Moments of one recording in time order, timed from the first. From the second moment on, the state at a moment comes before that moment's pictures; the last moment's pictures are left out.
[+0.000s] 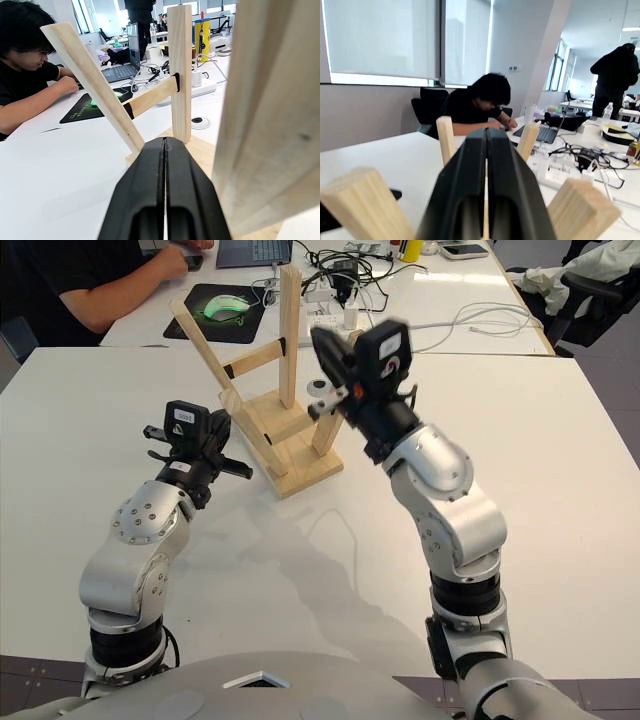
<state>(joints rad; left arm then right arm) -0.12 0.15 -0.13 -0.71 0.00 0.89 -0.05 -0.31 -0.26 0.13 -0.55 0.40 0.60 0.19</state>
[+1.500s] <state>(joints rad) -0.15 0.13 -0.14 -0.67 -0.01 0.88 -0.08 -0.39 -0.06 0.19 -0.25 0.12 0.69 0.13</state>
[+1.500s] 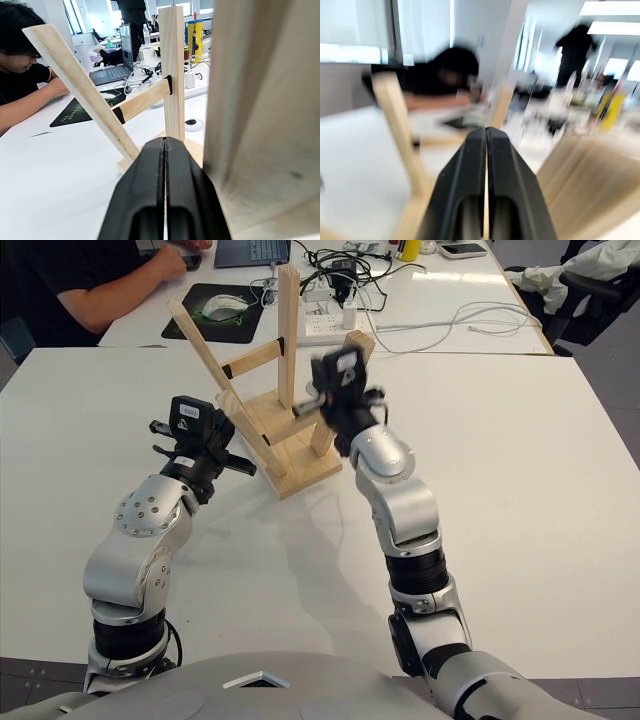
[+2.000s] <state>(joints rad) -0.16 0.13 -0.12 -0.67 0.00 0.87 -0.07 -0.66 -0.03 -0.26 -0.31 0.45 0.50 0.15</state>
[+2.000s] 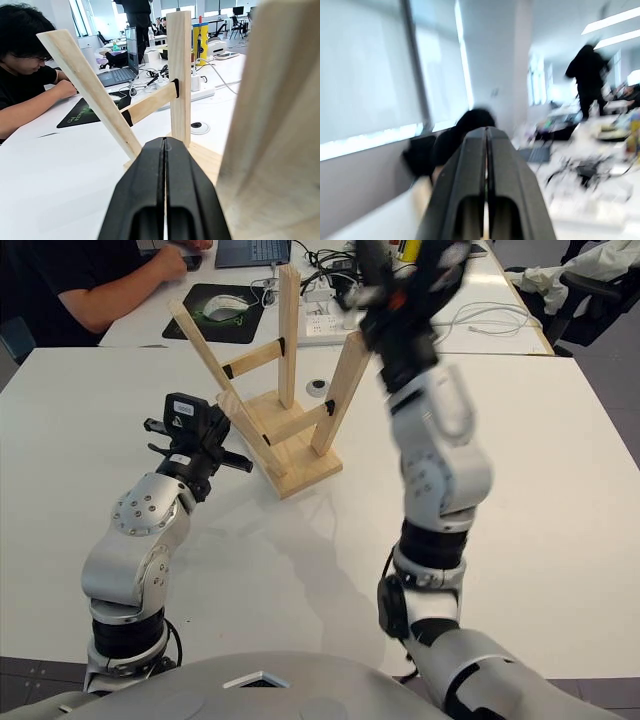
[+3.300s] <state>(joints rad) -0.27 0.12 0.04 -0.56 0.03 0.89 0.00 -0.34 -0.22 0.01 -0.27 0.44 0.71 0.44</state>
